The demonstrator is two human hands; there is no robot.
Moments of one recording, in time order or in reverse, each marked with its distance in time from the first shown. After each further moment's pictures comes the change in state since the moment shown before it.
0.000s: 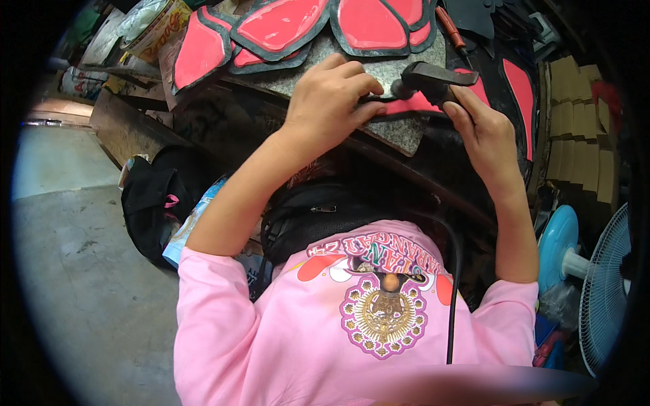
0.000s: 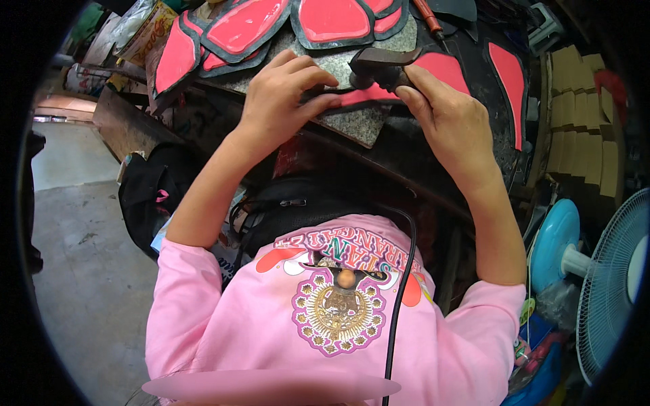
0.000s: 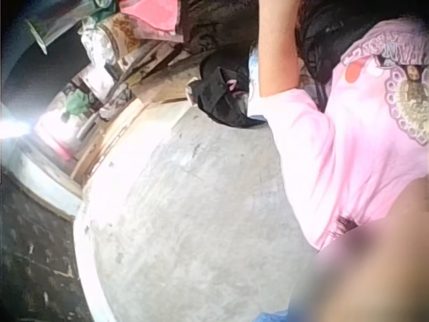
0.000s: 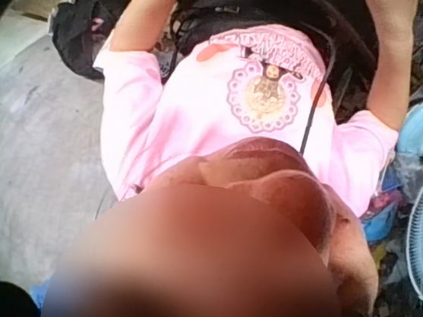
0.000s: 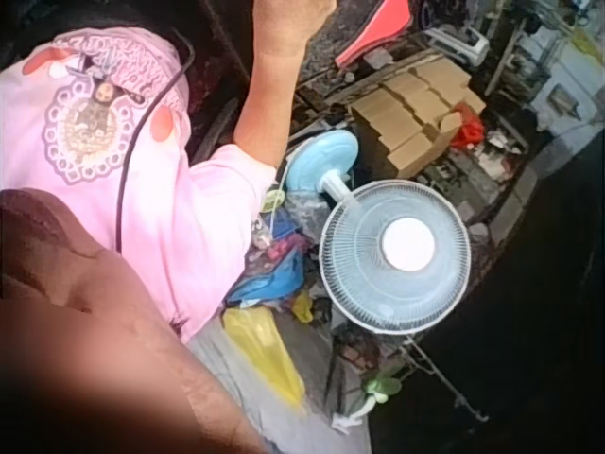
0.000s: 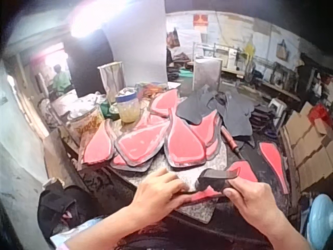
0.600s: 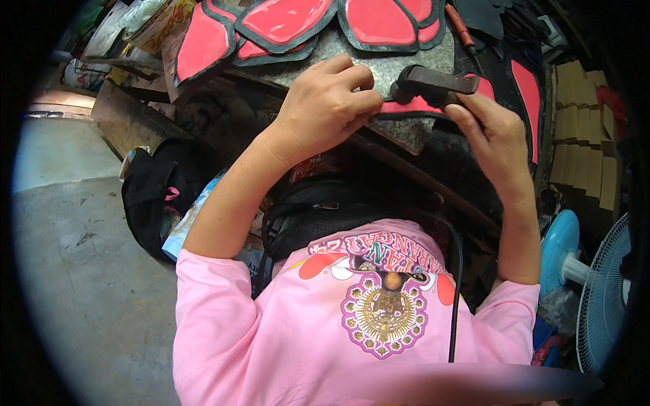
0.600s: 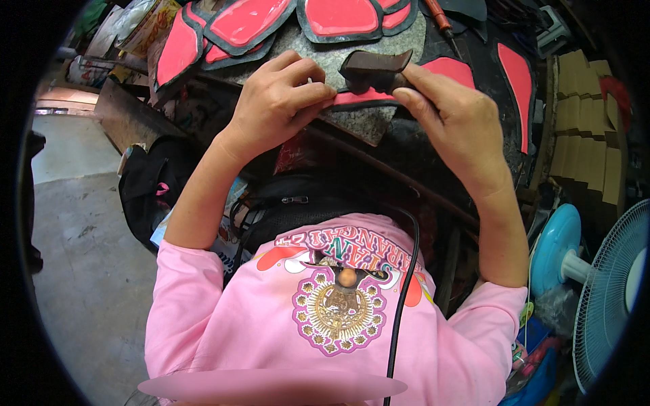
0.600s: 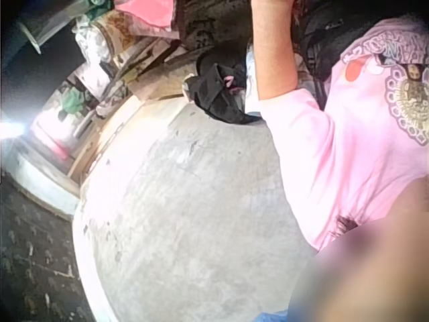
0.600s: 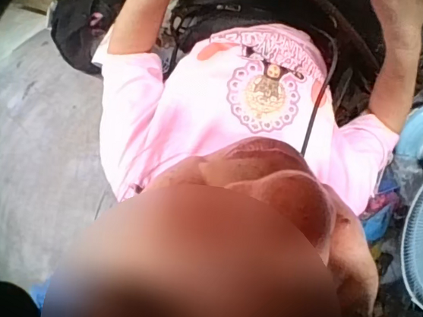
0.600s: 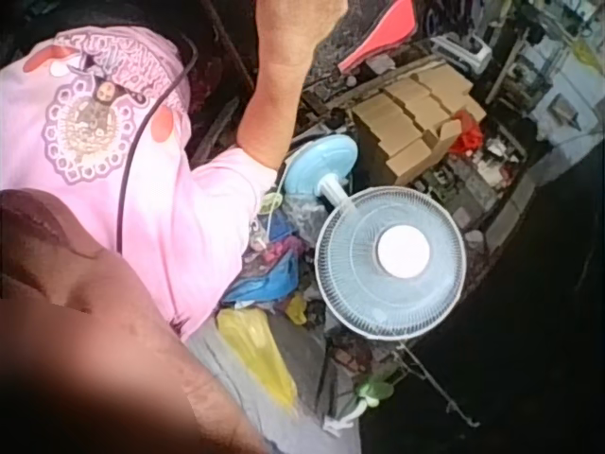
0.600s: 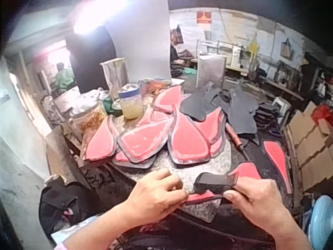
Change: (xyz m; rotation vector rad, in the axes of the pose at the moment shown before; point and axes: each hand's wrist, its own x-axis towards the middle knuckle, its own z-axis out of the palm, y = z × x) left_hand -0.001 -0.011 -0.013 0.082 -0.067 0.229; right_hand 0.018 -0.020 -0.011 0.043 -0.038 -0.037
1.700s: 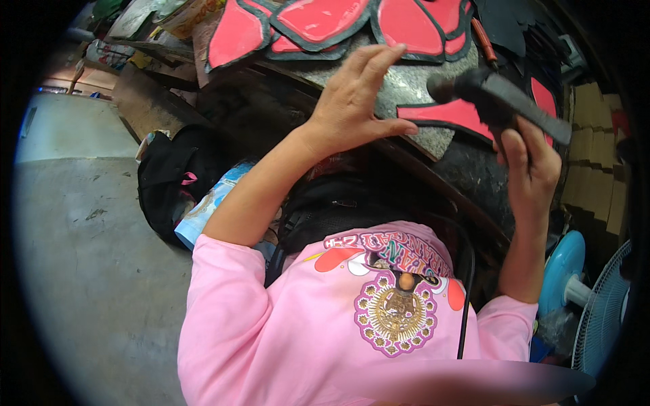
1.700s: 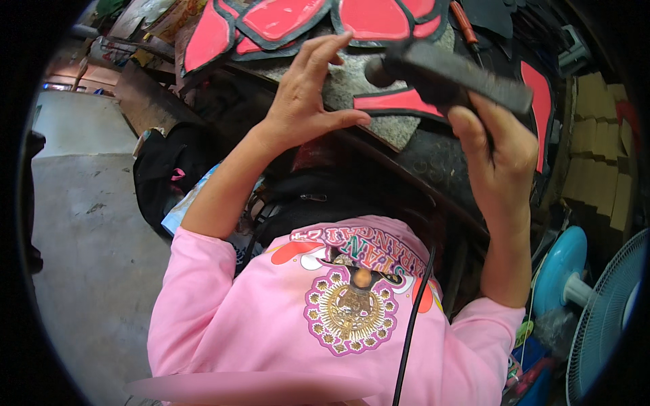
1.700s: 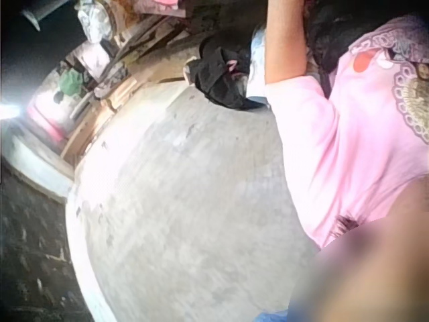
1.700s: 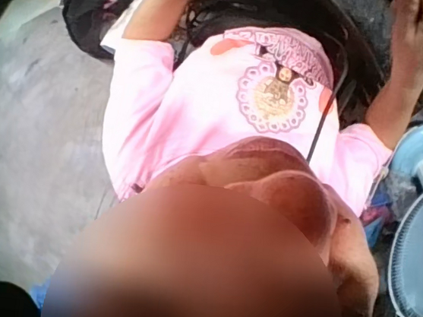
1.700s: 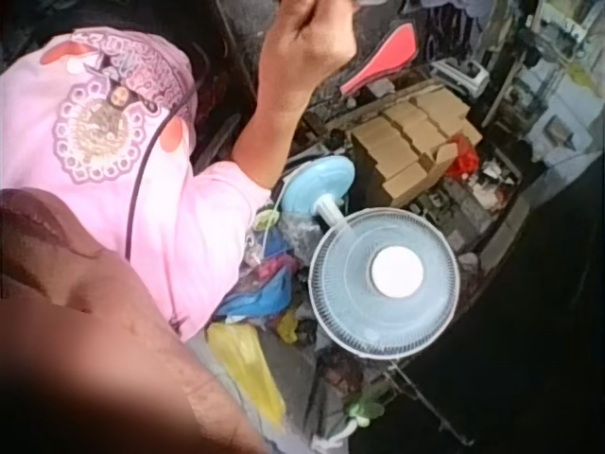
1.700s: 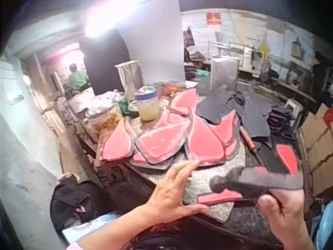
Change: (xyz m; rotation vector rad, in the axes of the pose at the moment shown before) left_hand -0.014 -0.002 0.020 -0.249 0.209 -0.260; right_hand -0.016 -0.013 -0.013 0.264 0.126 0.028
